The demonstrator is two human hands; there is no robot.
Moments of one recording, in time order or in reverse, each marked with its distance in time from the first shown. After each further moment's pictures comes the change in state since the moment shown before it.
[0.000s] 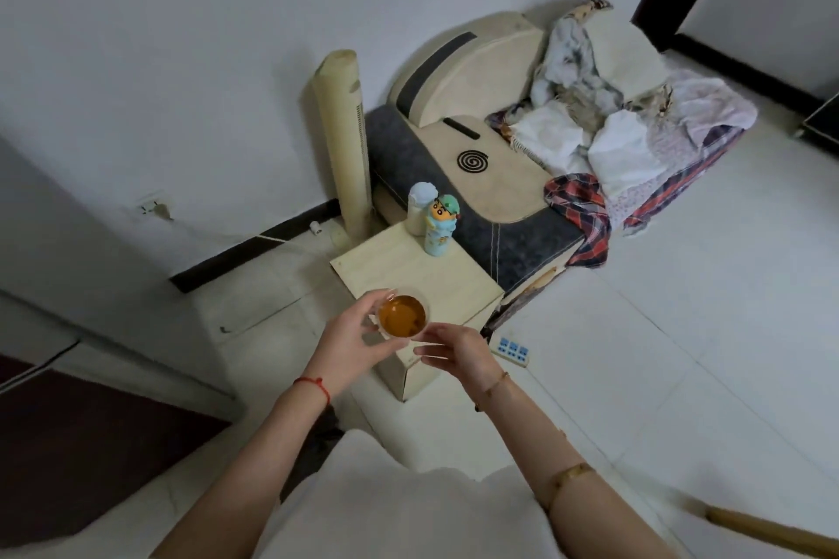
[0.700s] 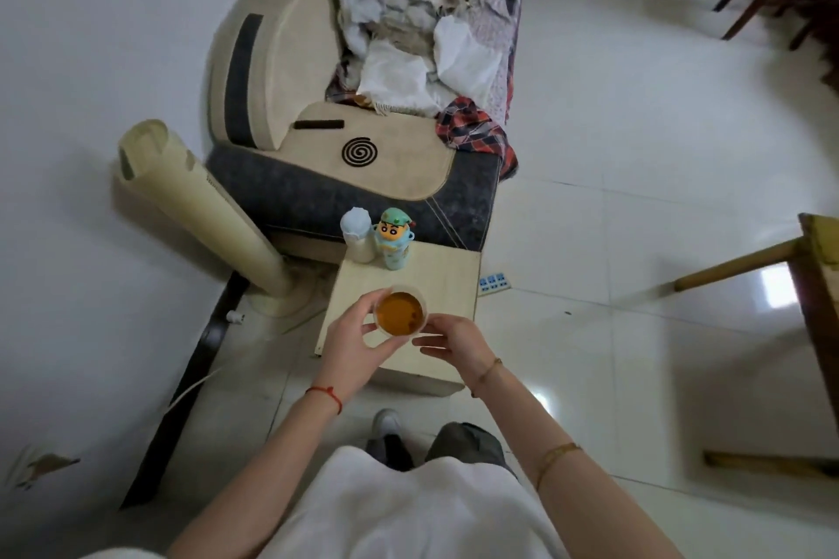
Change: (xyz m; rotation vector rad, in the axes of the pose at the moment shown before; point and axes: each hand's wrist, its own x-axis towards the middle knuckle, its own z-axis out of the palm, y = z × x) left_hand 0.232 -0.038 -0.114 0.146 -0.529 0.264; right_hand 0.137 -0.066 0.125 0.471 0.501 -0.010
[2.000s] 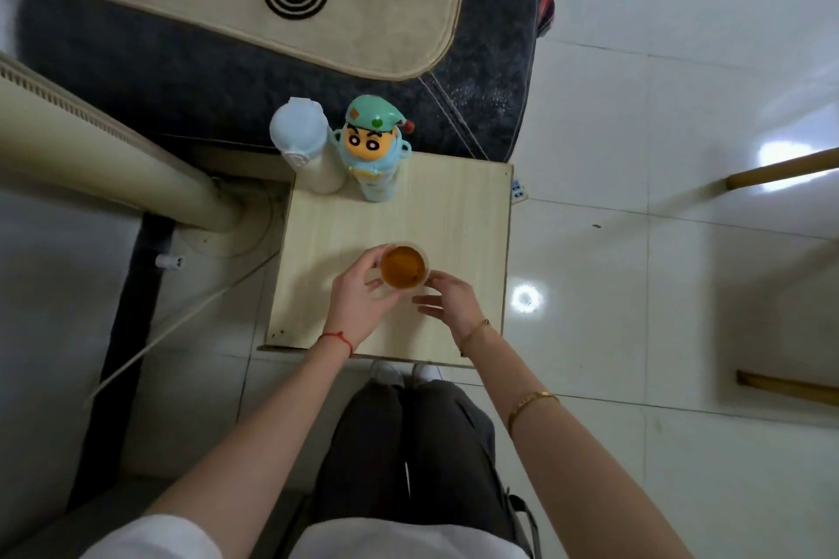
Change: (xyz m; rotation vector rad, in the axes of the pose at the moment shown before) left_hand 0.172 -0.270 0.130 -0.186 -0.124 -0.198; right_hand 0.290 0.135 -0.029 0.072 0.204 0.138
